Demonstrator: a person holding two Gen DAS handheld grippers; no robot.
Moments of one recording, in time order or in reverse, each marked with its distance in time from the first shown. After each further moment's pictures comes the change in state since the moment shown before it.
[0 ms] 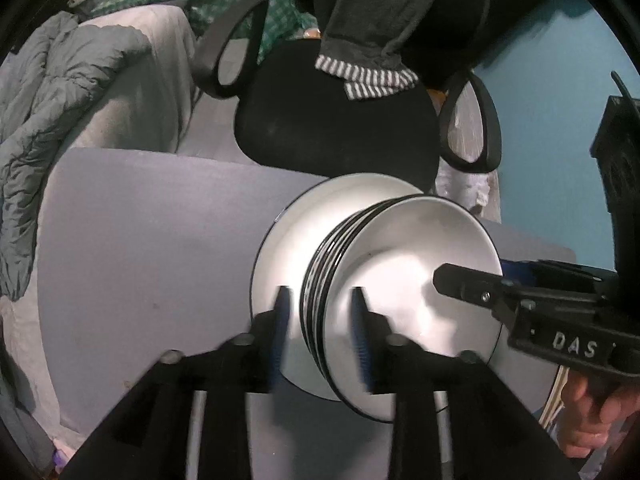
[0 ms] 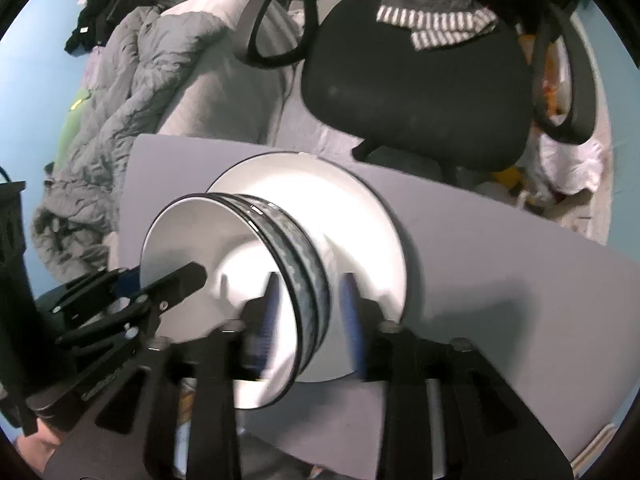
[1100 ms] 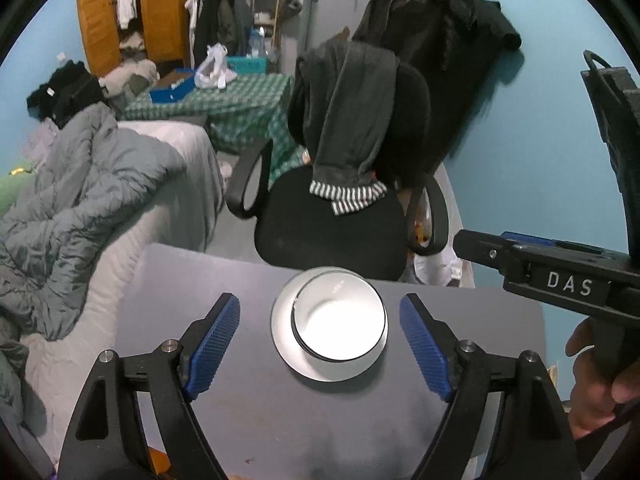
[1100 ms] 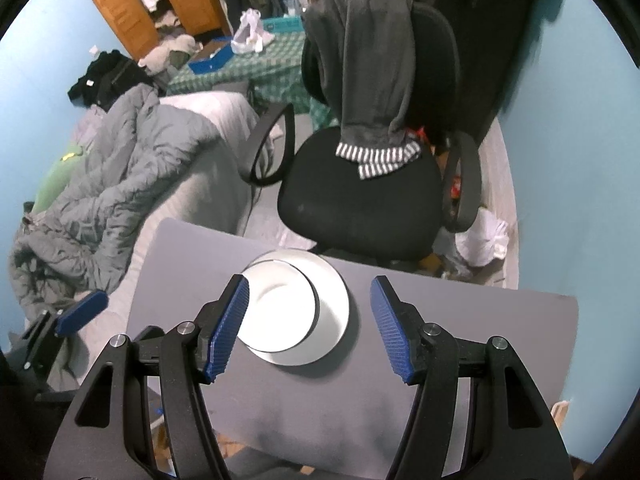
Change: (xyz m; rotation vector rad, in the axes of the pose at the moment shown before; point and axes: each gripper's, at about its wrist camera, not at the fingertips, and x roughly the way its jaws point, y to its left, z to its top) left arm -0.196 -0.041 -0.060 0.065 -0.416 0.042; right arm -0.181 0.066 -0.057 -0.042 -0.406 -0.207
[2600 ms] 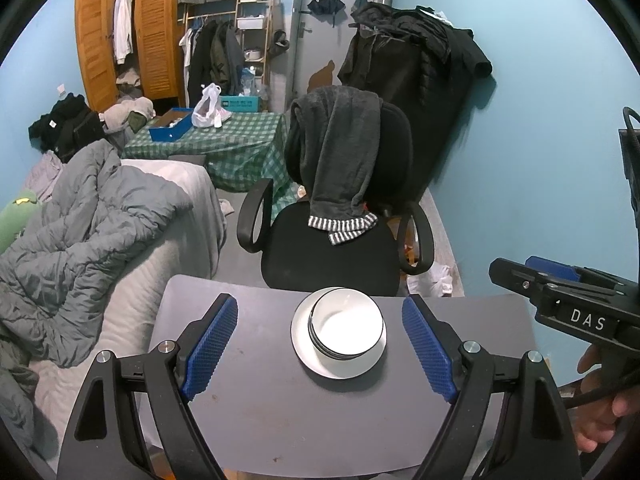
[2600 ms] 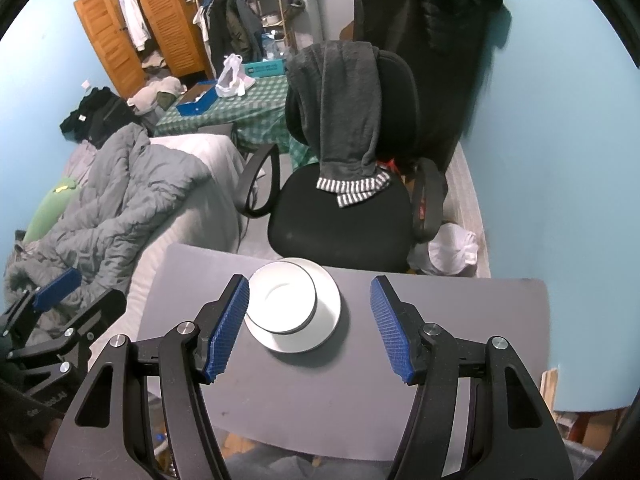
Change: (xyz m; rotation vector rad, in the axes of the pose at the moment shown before) left arm -0.073 0.027 -0.006 0.054 -0.112 -0.036; right arm -0.078 0.019 -0.037 0.052 -0.146 -0.076
